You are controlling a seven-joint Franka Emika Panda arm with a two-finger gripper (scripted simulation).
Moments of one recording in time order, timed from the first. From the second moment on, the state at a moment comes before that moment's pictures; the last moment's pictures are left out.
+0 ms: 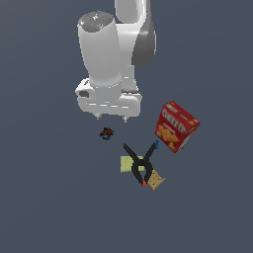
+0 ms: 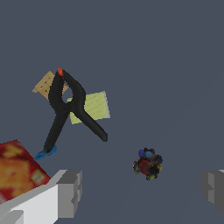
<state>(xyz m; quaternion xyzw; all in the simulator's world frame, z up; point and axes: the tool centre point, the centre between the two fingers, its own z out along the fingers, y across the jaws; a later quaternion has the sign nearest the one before) -0.015 -0.054 0.254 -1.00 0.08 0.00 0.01</state>
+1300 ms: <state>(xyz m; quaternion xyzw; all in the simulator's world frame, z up) -0.112 -0.106 0.084 -0.96 0.26 0.00 0.00</state>
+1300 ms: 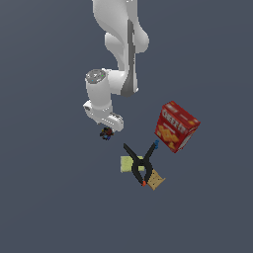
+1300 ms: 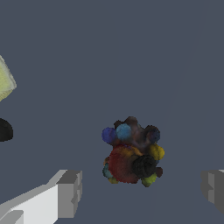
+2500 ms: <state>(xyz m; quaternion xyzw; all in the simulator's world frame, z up) -0.118 -0.107 0.036 -0.96 0.27 0.00 0.00</state>
